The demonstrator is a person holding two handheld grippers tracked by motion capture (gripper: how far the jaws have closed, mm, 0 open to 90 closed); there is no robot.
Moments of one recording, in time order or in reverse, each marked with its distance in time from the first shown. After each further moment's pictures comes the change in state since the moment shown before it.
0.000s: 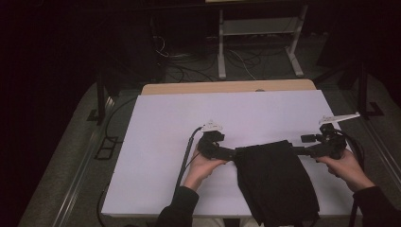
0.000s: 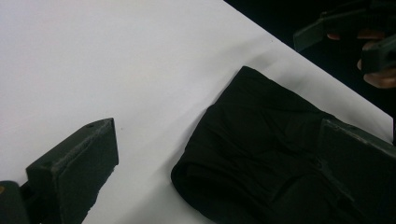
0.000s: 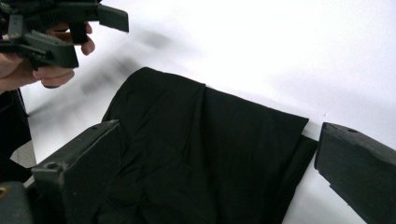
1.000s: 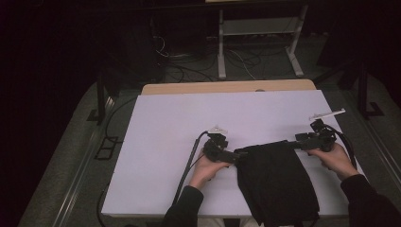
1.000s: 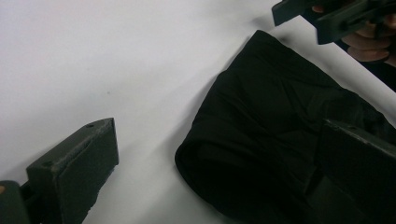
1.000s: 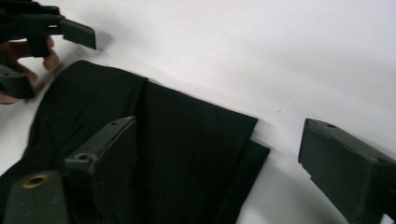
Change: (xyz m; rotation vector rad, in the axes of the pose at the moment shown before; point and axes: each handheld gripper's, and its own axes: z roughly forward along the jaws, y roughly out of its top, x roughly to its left) left arm 0.014 -0.018 0.033 0.101 -0.037 -0.069; right arm -0.040 0.003 0.033 0.077 -0.060 0.053
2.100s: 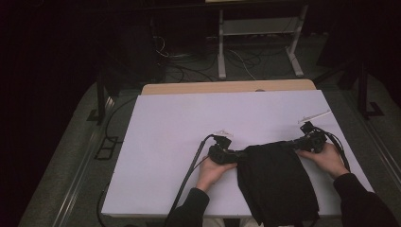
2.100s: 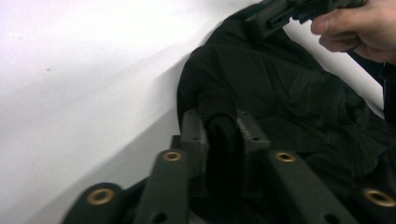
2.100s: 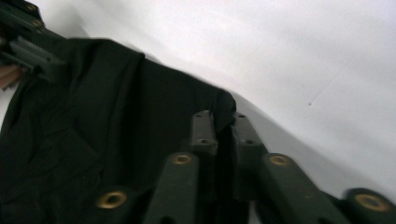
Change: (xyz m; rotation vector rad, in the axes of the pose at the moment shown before) left arm -0.007 -0.004 0.013 0.055 -0.079 -0.020; right arm 0.004 0.002 0.024 0.104 0.010 -0.047
